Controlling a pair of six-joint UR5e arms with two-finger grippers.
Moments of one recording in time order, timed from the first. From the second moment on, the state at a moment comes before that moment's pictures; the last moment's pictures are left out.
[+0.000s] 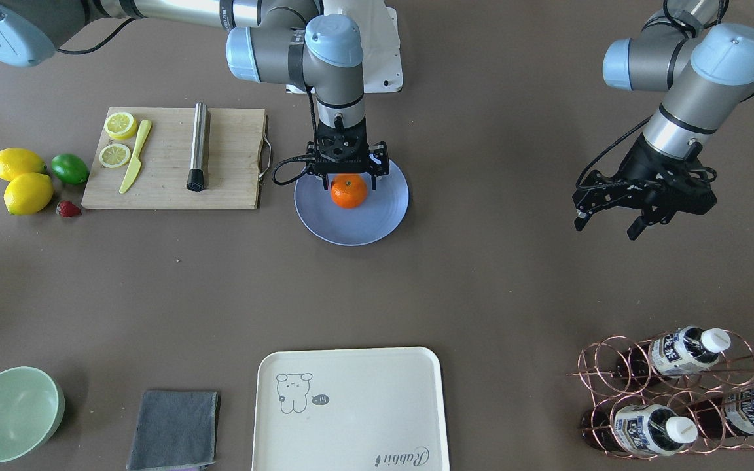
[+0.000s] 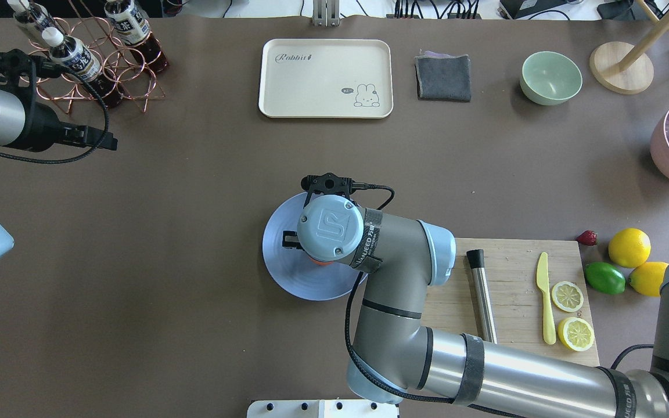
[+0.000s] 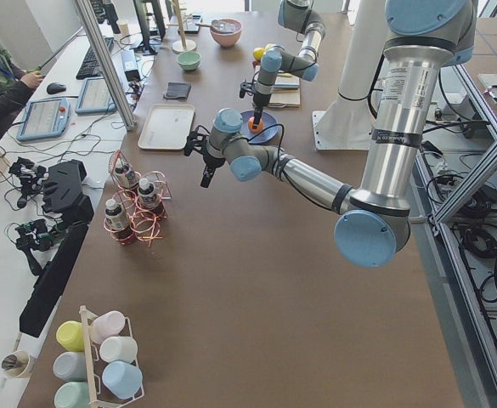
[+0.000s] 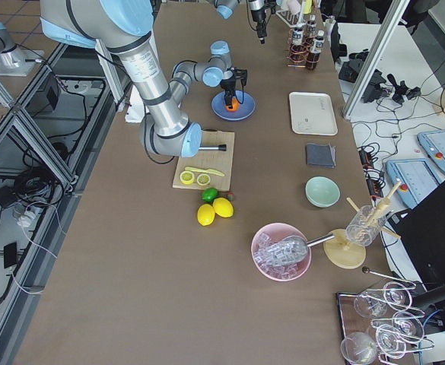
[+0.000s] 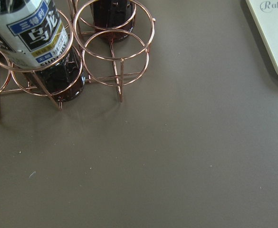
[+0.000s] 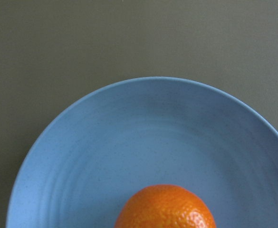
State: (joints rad) left arm -0.94 -1.73 -1.79 -2.11 -2.00 -0.84; right arm 0.36 -0.79 1.57 -1.50 1.63 1.42
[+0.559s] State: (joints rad) left arm -1.09 -1.59 -1.81 -2.10 -2.12 -0.54; right arm 0.49 -0.81 1.77 -1.74 1.76 1.37
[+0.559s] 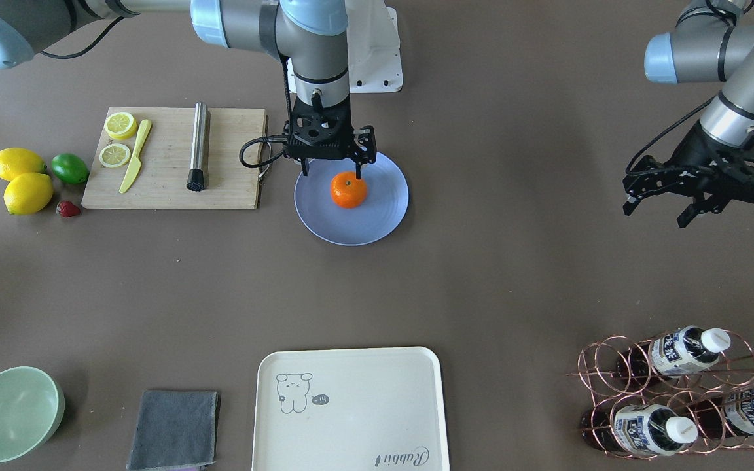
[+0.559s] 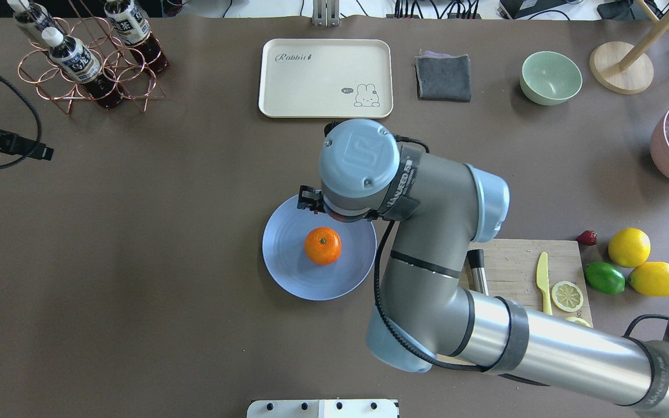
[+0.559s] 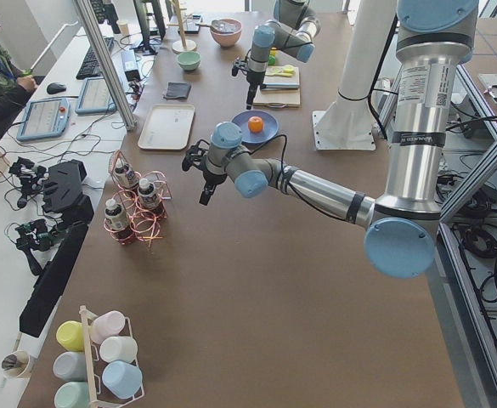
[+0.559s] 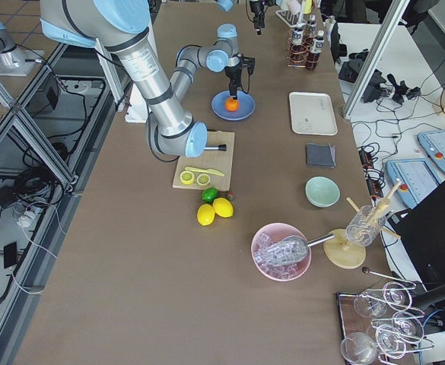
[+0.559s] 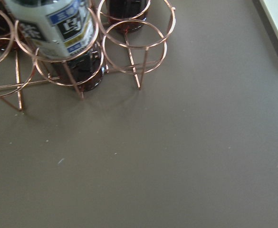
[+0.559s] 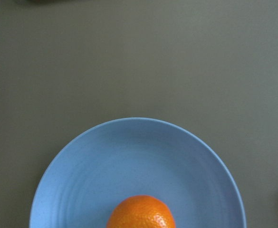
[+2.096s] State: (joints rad) left arm -1.58 -1.47 -1.78 -1.62 -2.25 0.25; right arm 1.60 -1.50 1.71 -1.79 2.31 -0.18
